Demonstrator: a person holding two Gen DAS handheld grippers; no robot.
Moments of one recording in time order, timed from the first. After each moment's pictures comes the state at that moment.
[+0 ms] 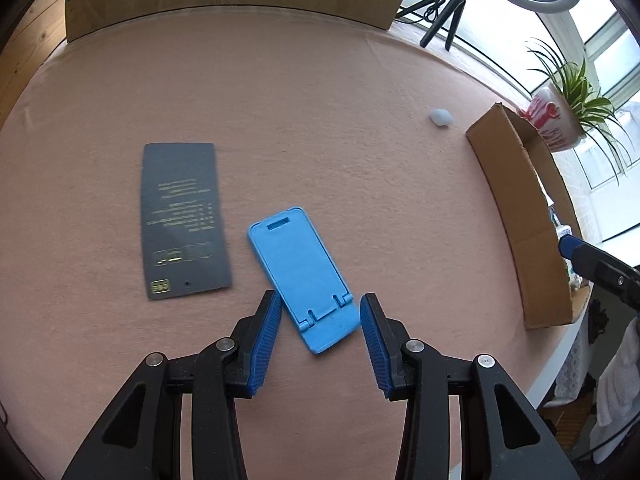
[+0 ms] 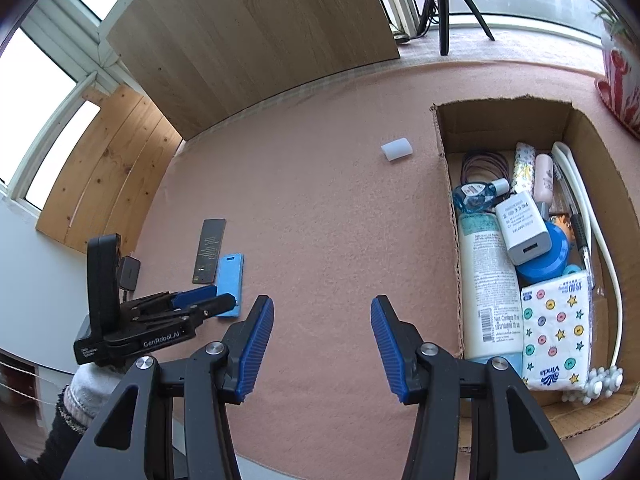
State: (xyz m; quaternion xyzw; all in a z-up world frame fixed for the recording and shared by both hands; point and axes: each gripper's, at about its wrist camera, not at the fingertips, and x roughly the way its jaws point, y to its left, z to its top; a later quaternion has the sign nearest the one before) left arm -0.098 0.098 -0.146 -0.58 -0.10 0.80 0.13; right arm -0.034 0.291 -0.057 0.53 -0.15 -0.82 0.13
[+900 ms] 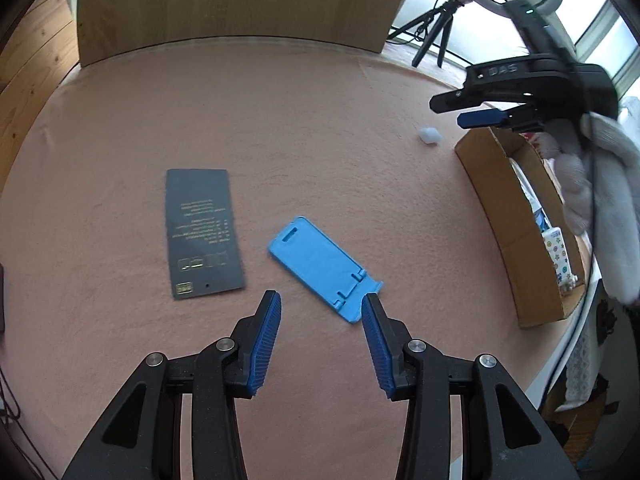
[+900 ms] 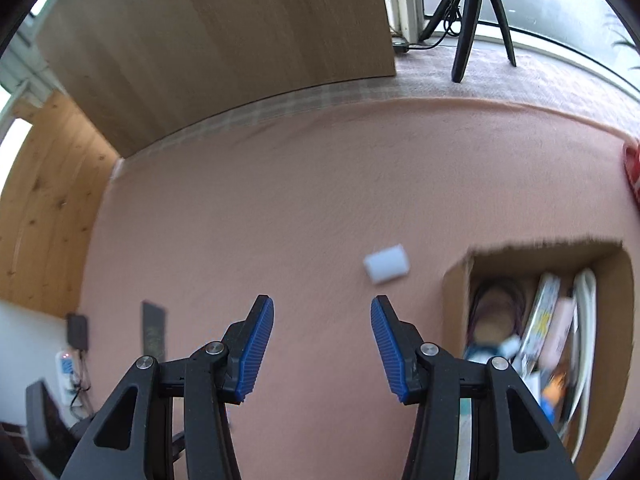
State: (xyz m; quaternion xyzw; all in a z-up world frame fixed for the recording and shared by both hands) left arm -0.082 0.092 -0.117 -0.55 -0.09 0.82 0.12; right arm -0.190 0.277 -0.071 0.59 -0.10 -0.80 0.07
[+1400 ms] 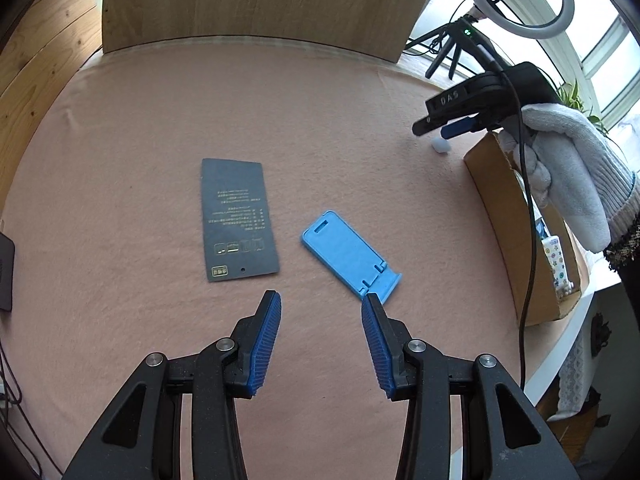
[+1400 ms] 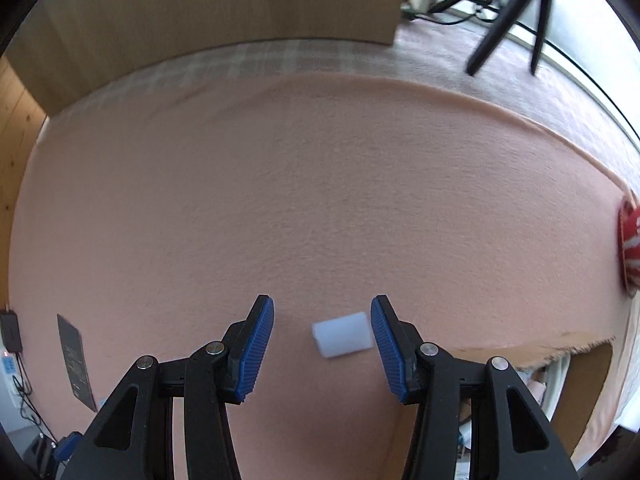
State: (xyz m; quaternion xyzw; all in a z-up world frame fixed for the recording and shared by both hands) left arm -0.074 0.069 -0.116 -0.55 -0.11 0.82 0.11; right arm -0.256 0.260 -0.122 0.66 0.02 -0.75 0.02
